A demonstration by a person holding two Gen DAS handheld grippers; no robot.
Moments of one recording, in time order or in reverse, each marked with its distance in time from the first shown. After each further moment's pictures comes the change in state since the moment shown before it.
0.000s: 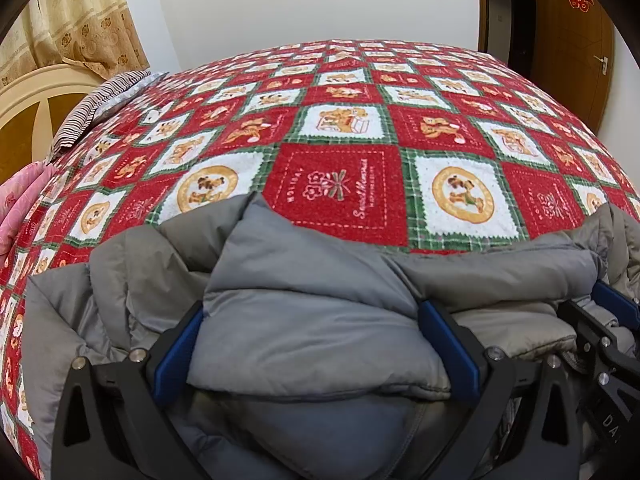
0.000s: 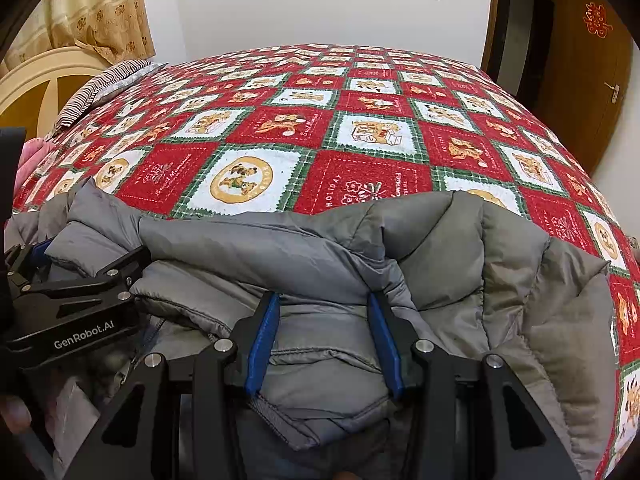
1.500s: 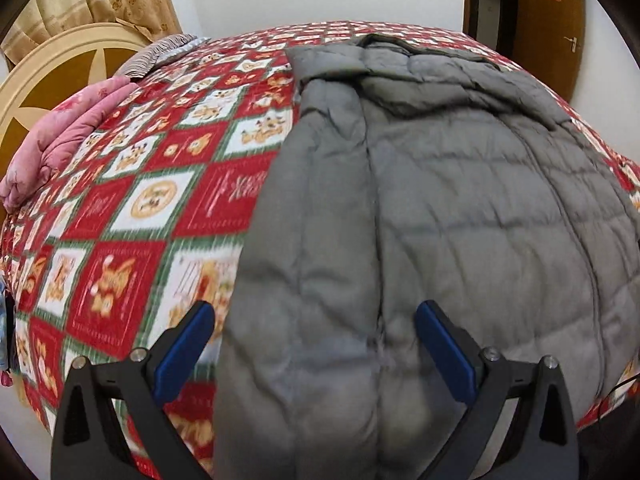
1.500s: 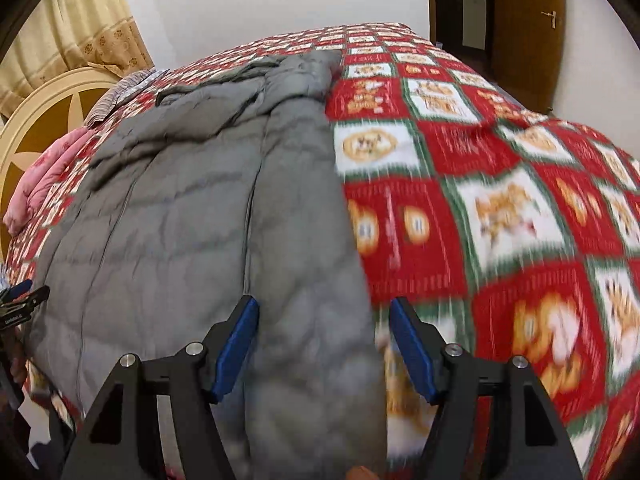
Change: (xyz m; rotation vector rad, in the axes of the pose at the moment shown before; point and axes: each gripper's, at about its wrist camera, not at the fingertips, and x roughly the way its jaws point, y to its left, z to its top) left arm -0.262 0.153 -0.330 0.001 0.063 -0.023; right arm -0.290 -0.106 -0.340 0.139 0.054 0.050
